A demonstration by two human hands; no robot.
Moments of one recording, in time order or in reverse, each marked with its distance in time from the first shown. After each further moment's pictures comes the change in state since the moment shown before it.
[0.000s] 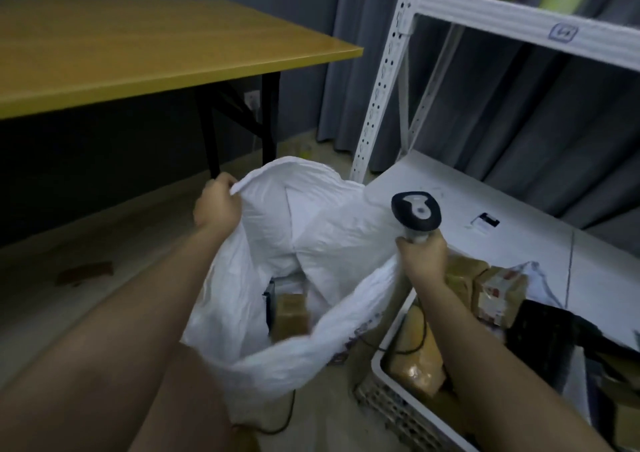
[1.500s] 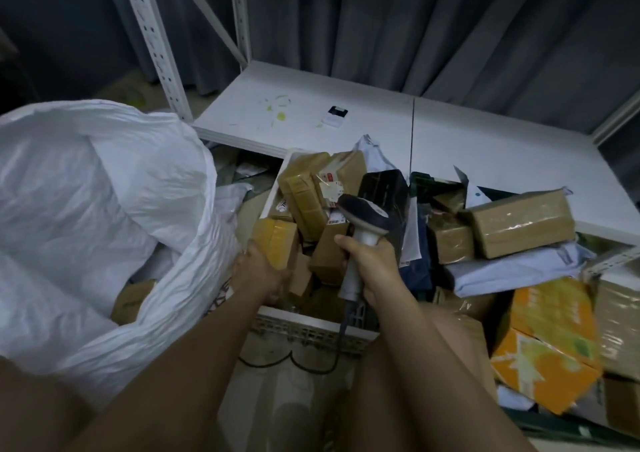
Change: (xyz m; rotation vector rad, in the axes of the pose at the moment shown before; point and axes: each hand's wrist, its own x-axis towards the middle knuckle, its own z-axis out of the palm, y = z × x) left_hand -0.268 0.117 0.290 0.275 -0.740 0.018; right_hand -0.045 0.202 -0.179 0.567 0.052 0.540
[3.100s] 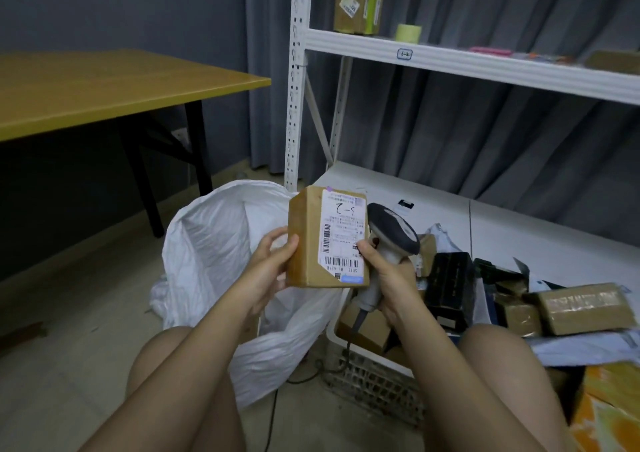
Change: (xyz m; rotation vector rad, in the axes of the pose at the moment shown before) left_hand -0.124 -0.100 -0.226 -1.263 -0.129 0.305; right_hand -0.156 -0.039 0.139 0.151 -0.309 -0.273
